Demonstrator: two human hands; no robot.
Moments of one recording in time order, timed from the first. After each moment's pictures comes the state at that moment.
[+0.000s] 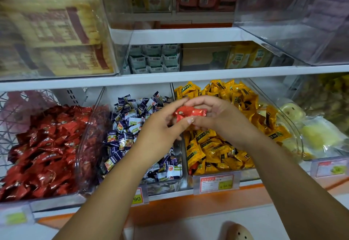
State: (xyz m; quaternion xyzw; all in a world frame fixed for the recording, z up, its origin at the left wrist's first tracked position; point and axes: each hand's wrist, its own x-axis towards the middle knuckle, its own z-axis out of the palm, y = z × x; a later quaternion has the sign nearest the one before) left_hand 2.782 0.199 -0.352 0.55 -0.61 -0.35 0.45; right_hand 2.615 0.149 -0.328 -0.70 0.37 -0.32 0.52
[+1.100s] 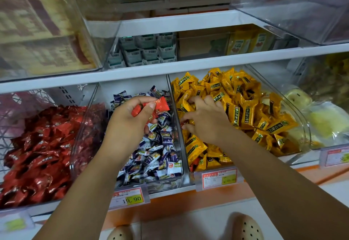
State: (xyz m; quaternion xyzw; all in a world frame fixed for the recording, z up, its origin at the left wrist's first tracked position) left_hand 2.815 0.200 -0.352 0.62 -0.48 -0.32 0.53; right_hand 2.640 0.118 -0.390 -0.87 0.49 -0.06 -0.01
